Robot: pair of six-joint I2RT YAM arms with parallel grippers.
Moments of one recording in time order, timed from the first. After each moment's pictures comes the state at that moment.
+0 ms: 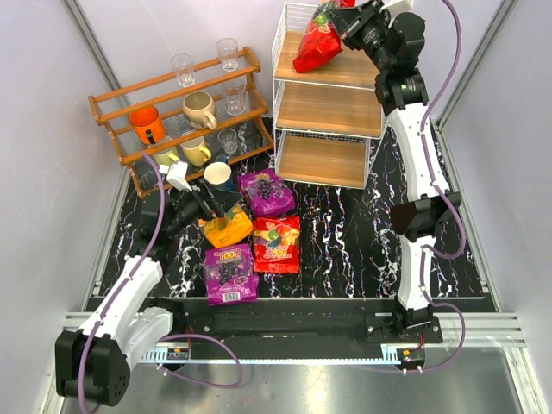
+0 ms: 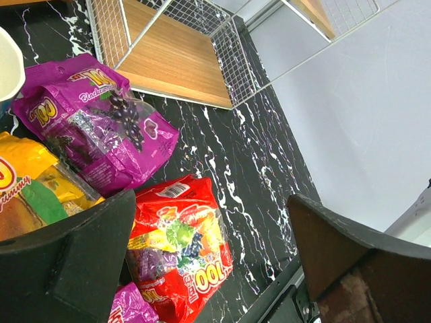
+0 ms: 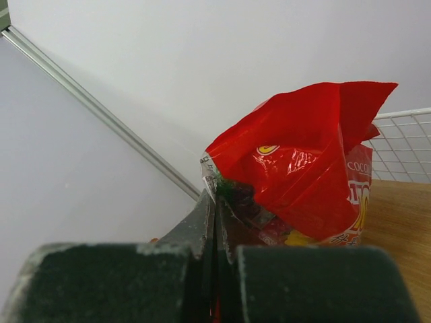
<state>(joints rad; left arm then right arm) -0.16 0.89 0.53 0.21 0.53 -0.72 0.24 2.17 2.64 -0.16 -0.27 0.82</state>
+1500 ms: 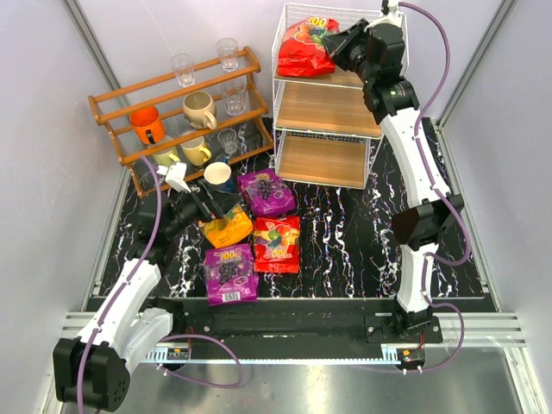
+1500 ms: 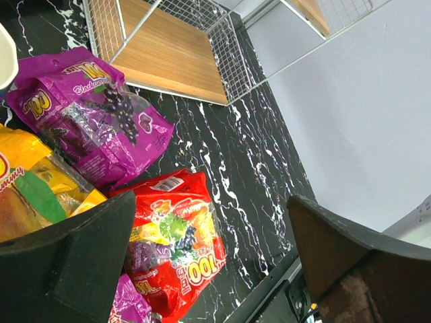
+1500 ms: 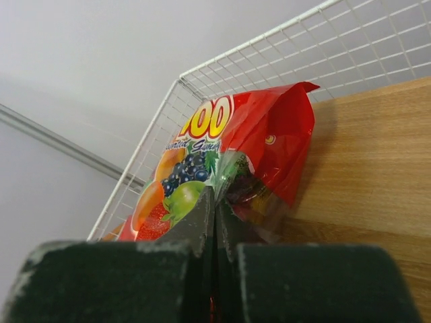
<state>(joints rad) -0.16 0.85 0.53 0.15 0.54 -0.73 0.31 2.07 2.45 -0.31 -0.04 0.76</state>
